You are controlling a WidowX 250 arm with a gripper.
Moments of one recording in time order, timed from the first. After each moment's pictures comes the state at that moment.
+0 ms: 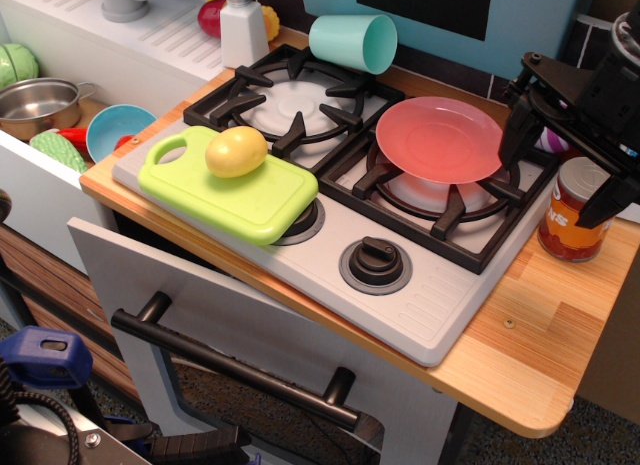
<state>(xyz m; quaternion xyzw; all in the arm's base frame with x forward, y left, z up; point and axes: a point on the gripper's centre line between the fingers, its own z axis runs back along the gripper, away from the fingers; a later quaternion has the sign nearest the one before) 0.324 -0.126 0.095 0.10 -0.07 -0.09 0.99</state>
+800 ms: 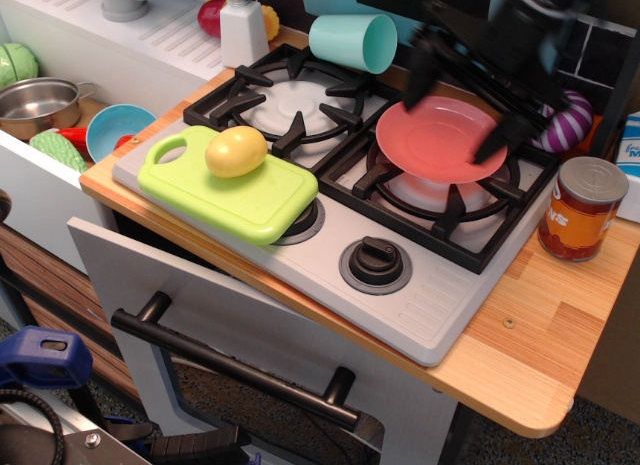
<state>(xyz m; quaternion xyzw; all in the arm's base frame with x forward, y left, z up) 0.335 -0.043 0.103 0.16 -0.03 -0.03 0.99</state>
